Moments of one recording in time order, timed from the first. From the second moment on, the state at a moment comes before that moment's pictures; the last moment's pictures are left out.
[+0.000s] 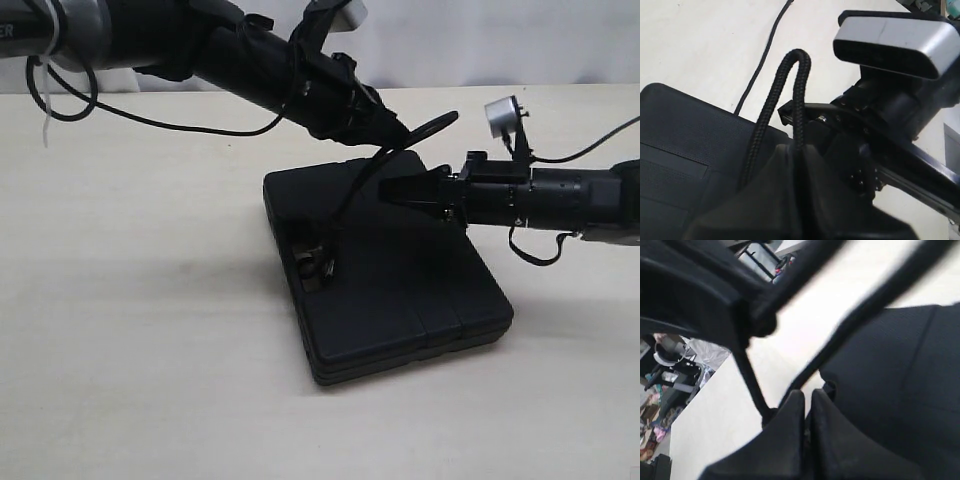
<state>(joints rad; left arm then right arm) -0.50 2.09 -1.60 -1.17 0.83 1.09 -0.03 2.03 -0.91 1.75 1.21 -1.83</state>
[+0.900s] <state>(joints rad) -0.50 2.09 -1.60 -1.16 0.86 1.10 -0.02 2.03 -1.01 1.74 0.99 -1.82</state>
